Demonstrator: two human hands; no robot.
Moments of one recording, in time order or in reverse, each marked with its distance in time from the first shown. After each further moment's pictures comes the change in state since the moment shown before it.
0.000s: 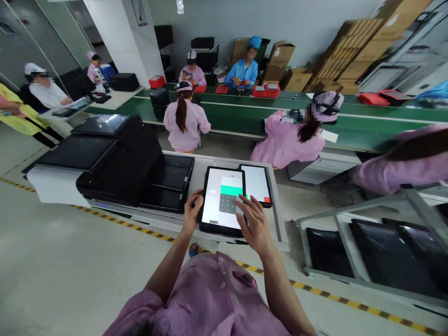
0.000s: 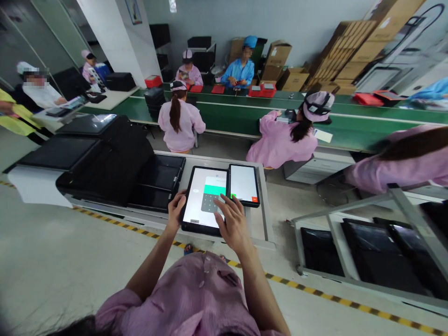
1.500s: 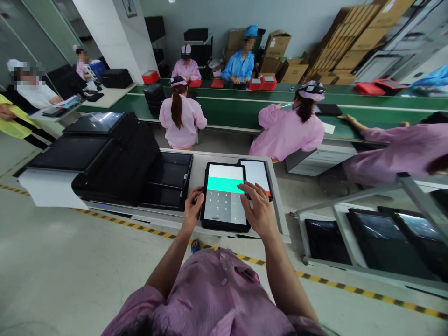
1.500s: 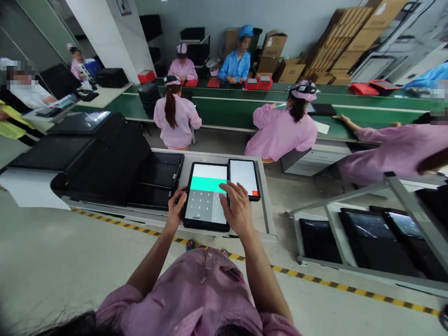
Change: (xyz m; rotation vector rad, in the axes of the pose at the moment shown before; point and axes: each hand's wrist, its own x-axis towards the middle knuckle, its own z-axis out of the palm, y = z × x) left_hand 0.006 0.007 -0.004 0.049 -0.058 0.031; right_hand 0.028 0.007 0.000 -0.020 0.114 0.122
